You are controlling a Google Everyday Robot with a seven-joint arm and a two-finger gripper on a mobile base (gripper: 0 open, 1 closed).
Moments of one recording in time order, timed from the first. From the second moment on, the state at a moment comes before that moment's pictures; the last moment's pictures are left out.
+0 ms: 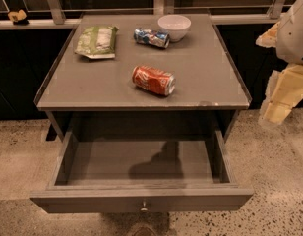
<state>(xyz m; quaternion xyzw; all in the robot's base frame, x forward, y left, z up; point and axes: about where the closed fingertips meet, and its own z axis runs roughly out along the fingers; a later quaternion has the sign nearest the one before) 0.438 -0.215 0.981 -0.60 0.78 -0.04 0.17</state>
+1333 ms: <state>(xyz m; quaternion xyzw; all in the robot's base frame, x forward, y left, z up) 0.492 -0.116 0.926 -0.68 0.73 -0.05 0.10</state>
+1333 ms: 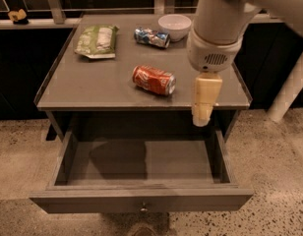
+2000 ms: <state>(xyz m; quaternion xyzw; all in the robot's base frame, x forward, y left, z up) 0.548 -0.061 0.896 -0.65 0.75 -0.09 0.11</state>
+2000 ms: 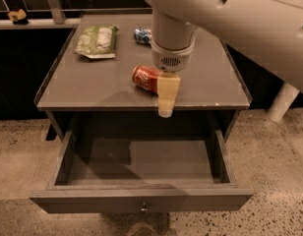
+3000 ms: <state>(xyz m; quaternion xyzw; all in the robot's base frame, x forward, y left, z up) 0.595 -0.039 0.872 -0.61 0.78 -0.09 0.12</state>
